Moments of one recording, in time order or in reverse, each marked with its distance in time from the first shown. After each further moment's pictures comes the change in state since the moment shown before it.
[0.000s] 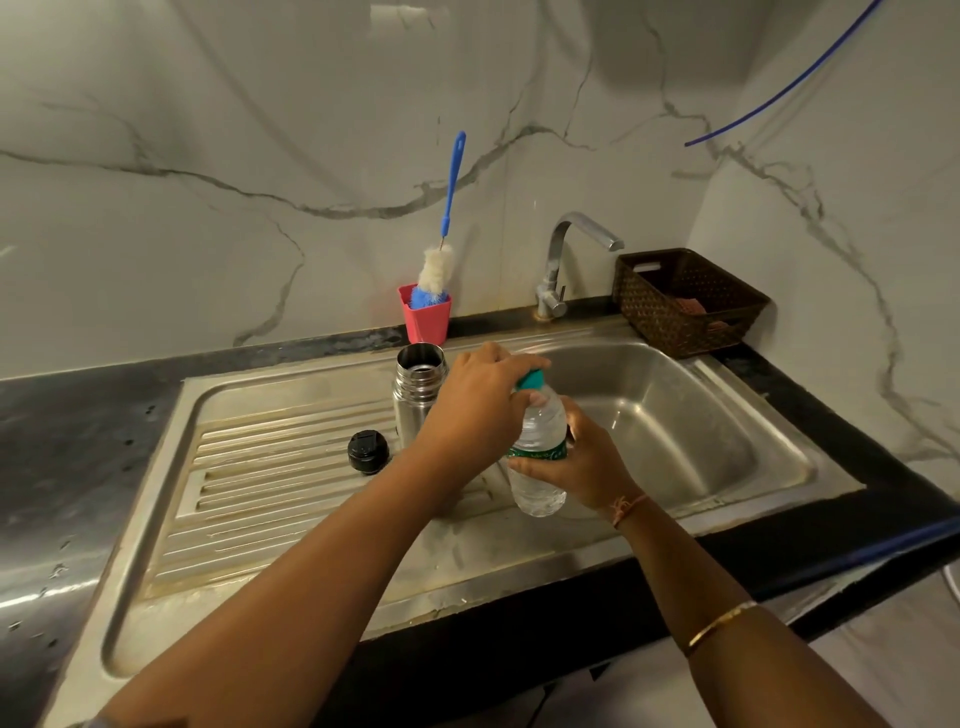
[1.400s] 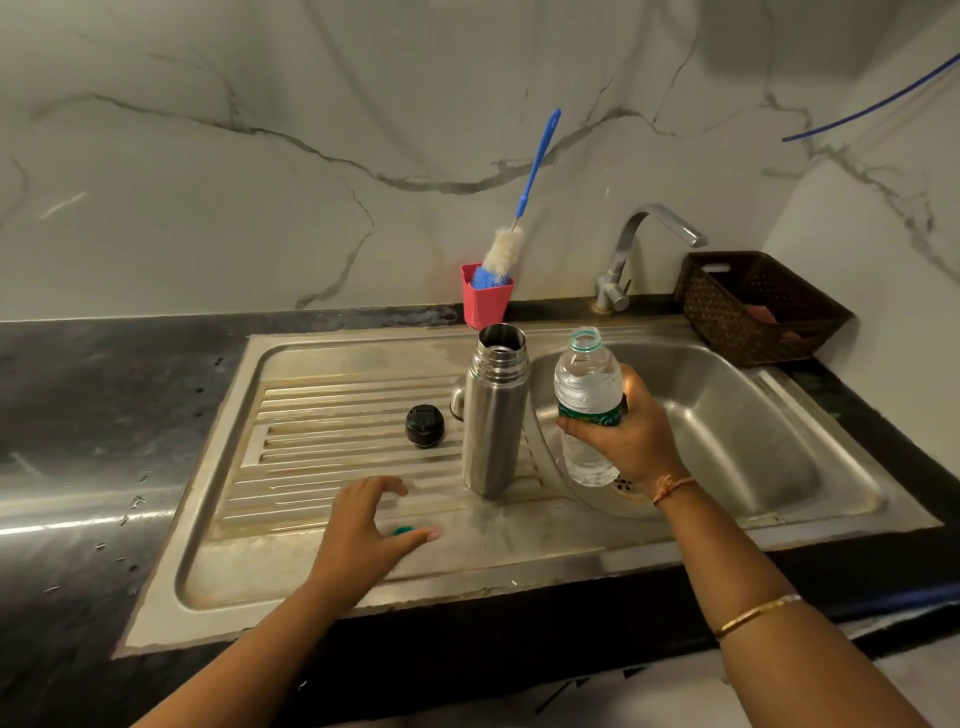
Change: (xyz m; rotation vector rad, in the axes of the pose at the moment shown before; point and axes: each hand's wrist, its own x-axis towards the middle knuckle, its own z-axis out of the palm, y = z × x) left_hand -0.151 -0.182 0.049 -0.224 0.186 -0.366; right_hand 0.021 -0.021 0.016 0.095 0.102 -0.002
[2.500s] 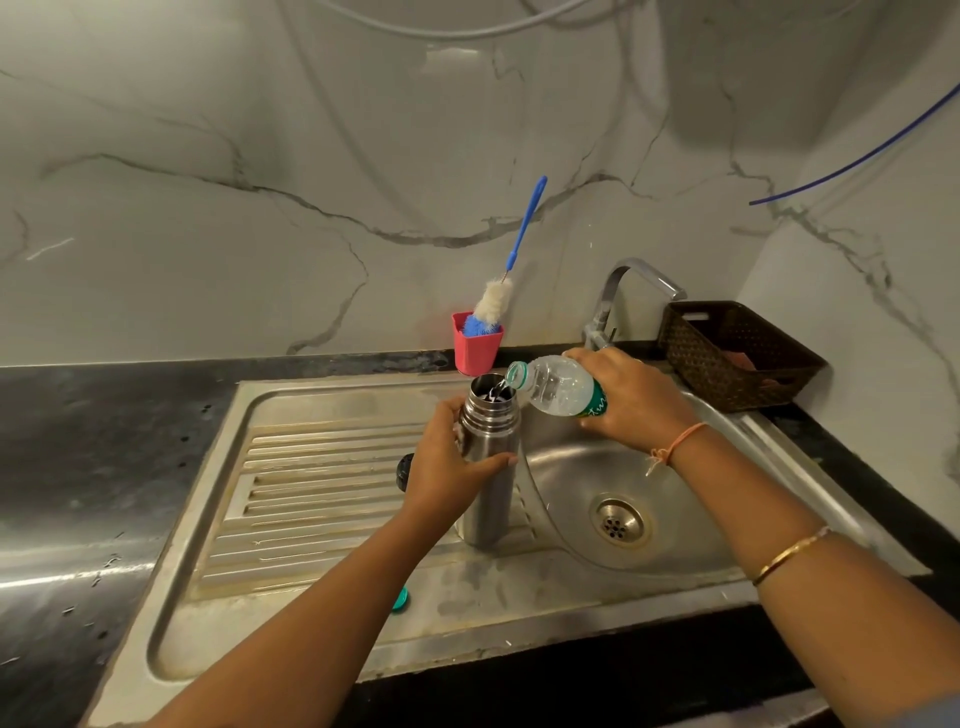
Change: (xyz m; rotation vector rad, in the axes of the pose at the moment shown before) left_hand 0.085 0.125 0.011 -0.400 0.016 -0.033; right_hand 0.064 -0.061 -0.034 -0.935 -0.255 -0.240
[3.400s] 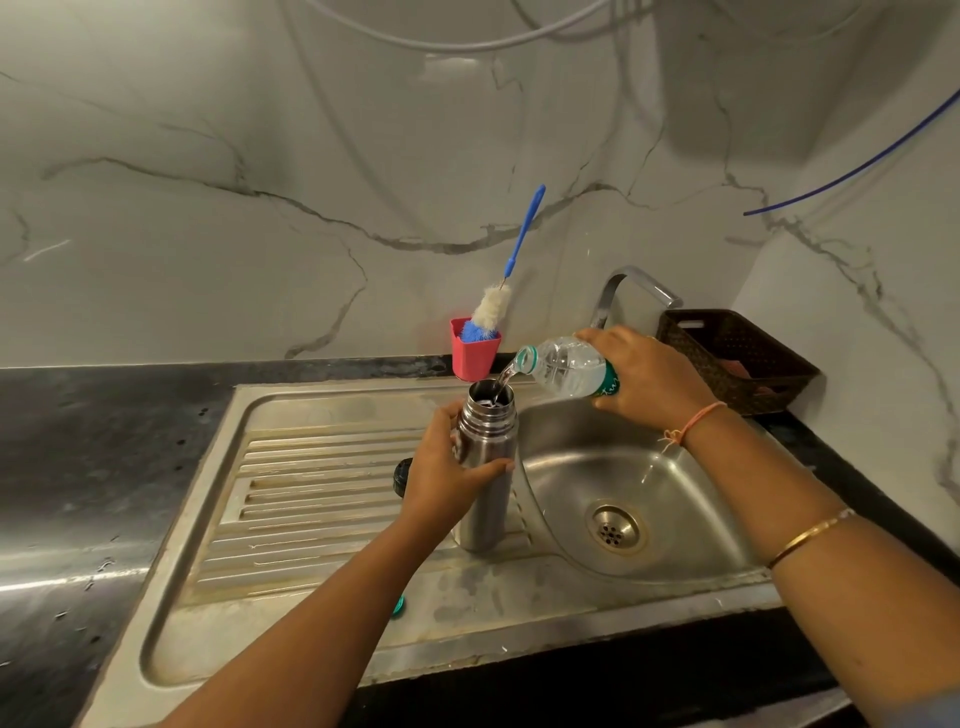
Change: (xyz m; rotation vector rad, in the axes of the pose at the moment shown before) left_hand -0.001 0.000 0.002 -0.034 0.001 -0.015; right_hand 0.008 0.005 -0.028 -0.079 0.048 -0.020
